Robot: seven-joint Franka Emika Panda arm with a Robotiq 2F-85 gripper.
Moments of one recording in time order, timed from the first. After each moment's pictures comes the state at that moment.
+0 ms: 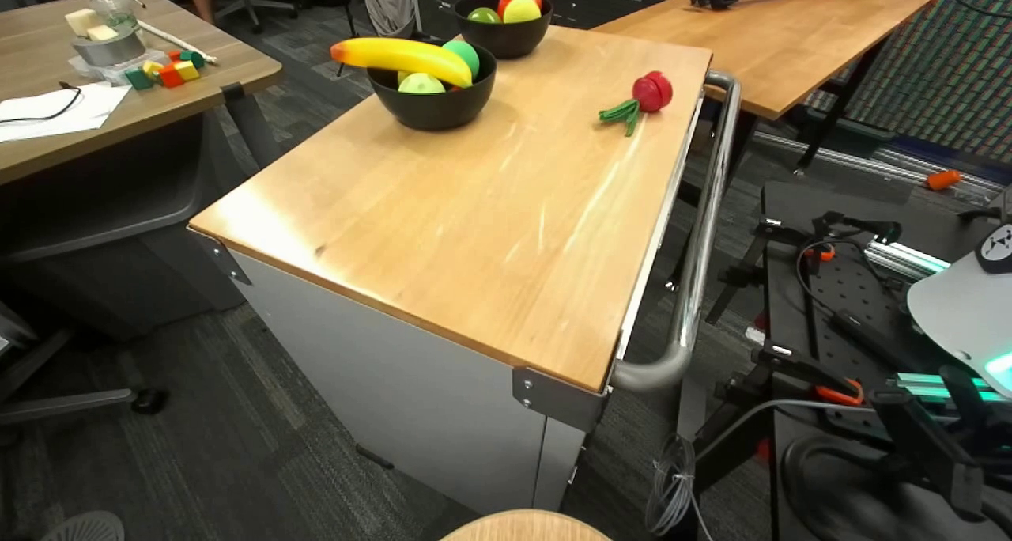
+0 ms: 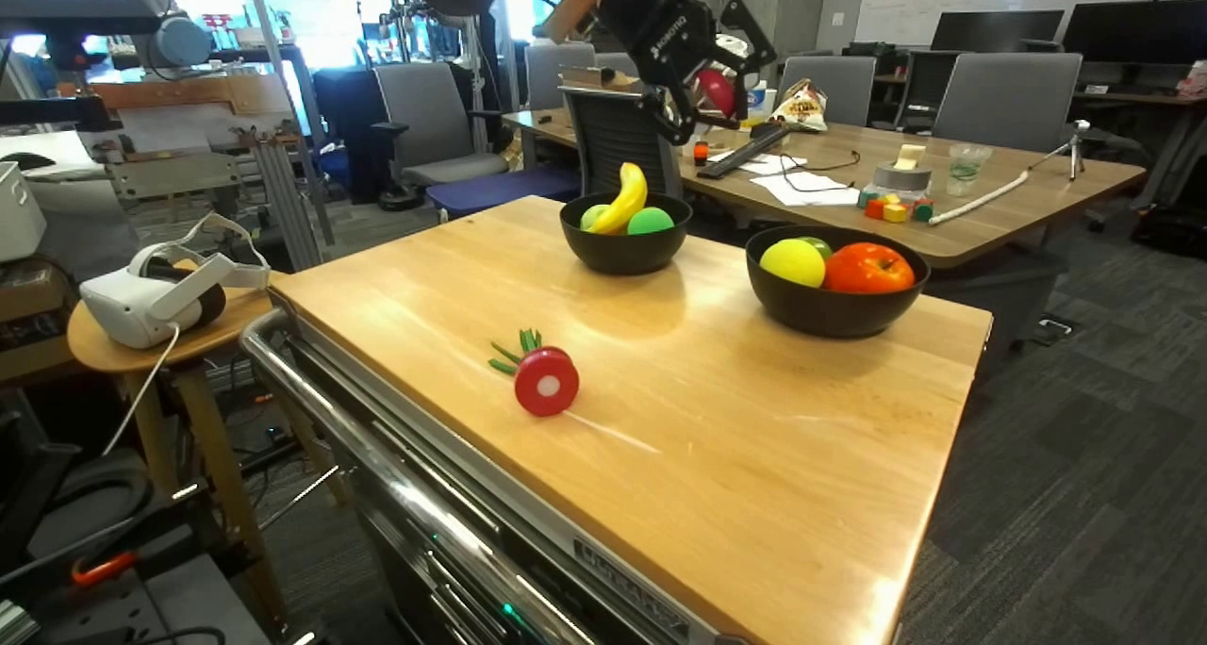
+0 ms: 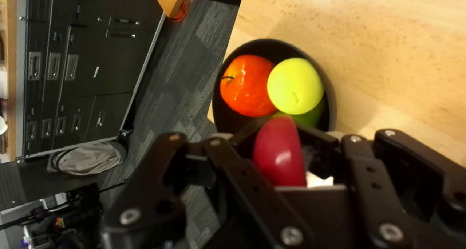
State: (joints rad) arm 0.01 0.32 -0.04 -1.72 -0.92 1.98 0.08
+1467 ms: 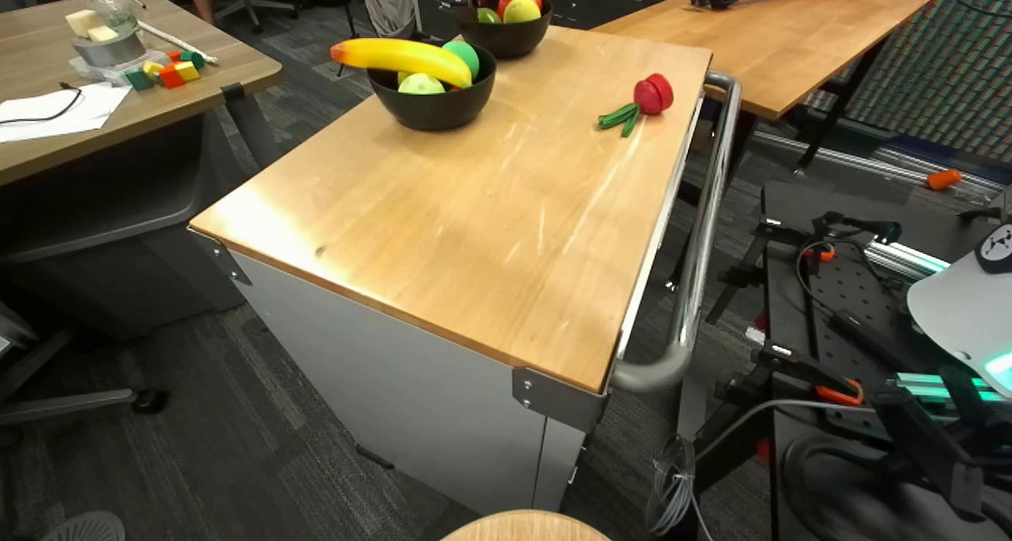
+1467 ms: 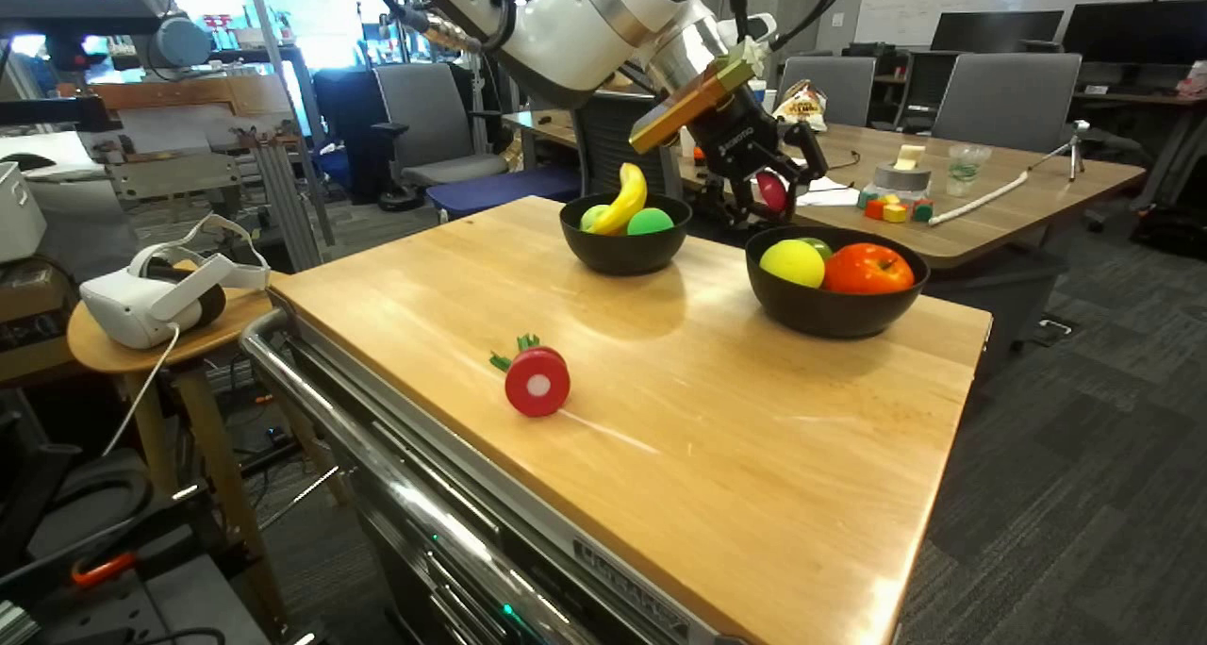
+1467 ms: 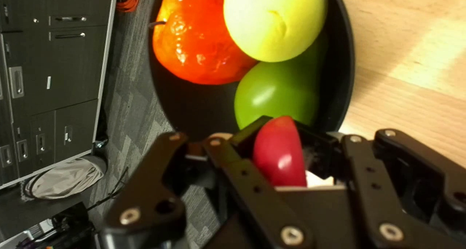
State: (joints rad) arm -0.06 0.64 -0.08 -1.45 -0.77 2.13 0.12
